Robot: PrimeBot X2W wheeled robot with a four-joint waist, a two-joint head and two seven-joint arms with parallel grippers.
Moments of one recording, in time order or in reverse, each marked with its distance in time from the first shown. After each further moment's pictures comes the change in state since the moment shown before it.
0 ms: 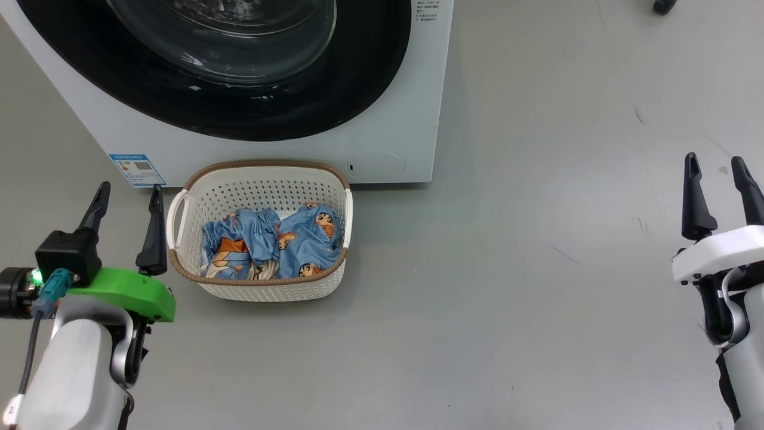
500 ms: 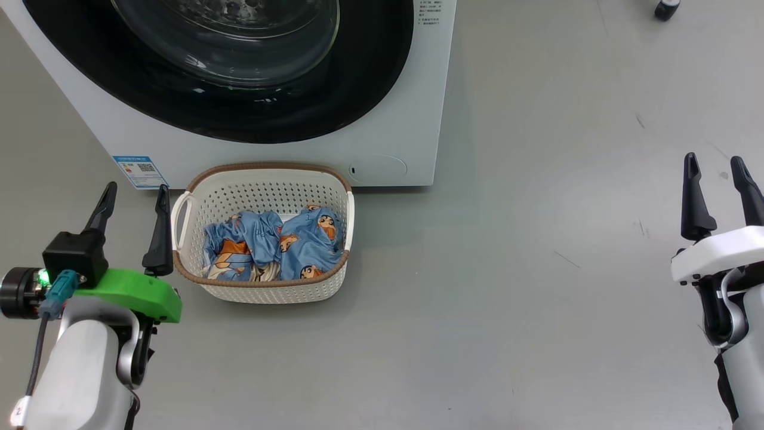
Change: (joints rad) left arm 0.004 -0.019 0.006 -0.009 0.016 -0.010 0.000; right arm 0.001 0.009 -0.013 -0.002 -0.012 0.008 0.000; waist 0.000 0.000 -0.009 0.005
